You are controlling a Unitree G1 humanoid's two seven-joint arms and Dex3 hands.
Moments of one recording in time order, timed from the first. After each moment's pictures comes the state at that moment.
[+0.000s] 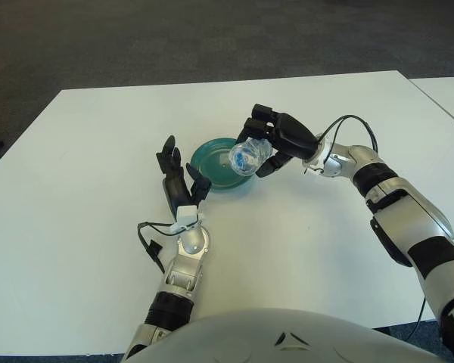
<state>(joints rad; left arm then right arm) 0.05 -0.11 -0.21 0.16 0.20 -0.43 0.69 -0.91 -0.34 0.58 1.07 -0.88 -1.29 -0.61</state>
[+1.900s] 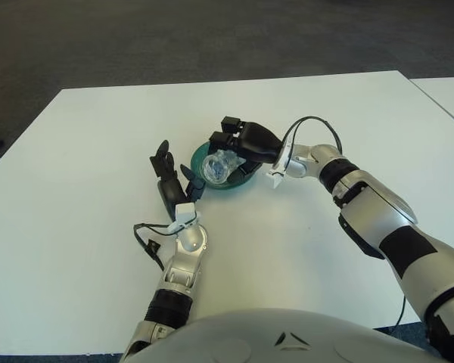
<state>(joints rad) 0.06 -0.11 -0.19 0.18 0.23 -0.37 0.76 -1.00 -0.15 0.72 1.22 -1.00 -1.07 -0.67</state>
